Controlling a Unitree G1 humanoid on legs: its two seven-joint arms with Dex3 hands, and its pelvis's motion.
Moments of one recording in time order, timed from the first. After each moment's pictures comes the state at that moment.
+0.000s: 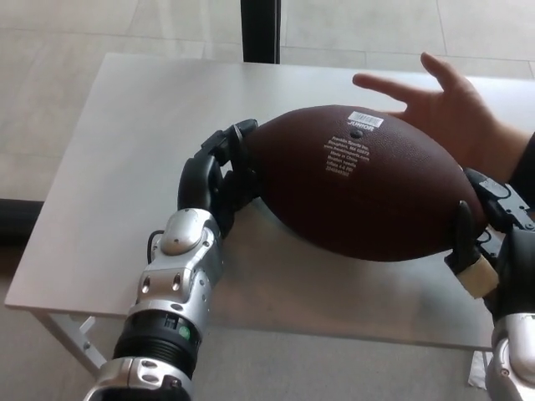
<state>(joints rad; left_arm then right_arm) -0.59 -0.11 0.15 0.76 -0.12 0.09 0.01 0.03 -0.09 0.04 -0.08 -0.07 0.14 -0.23</state>
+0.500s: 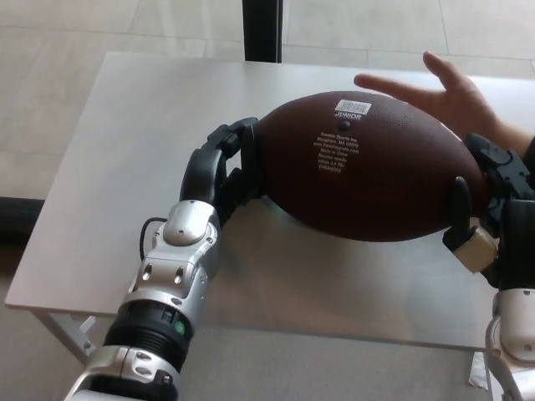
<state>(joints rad) -0.62 -0.02 -0.04 0.78 -0.05 0.12 0.05 -0.07 -0.14 0.08 -0.01 -0.17 0.07 -0.32</state>
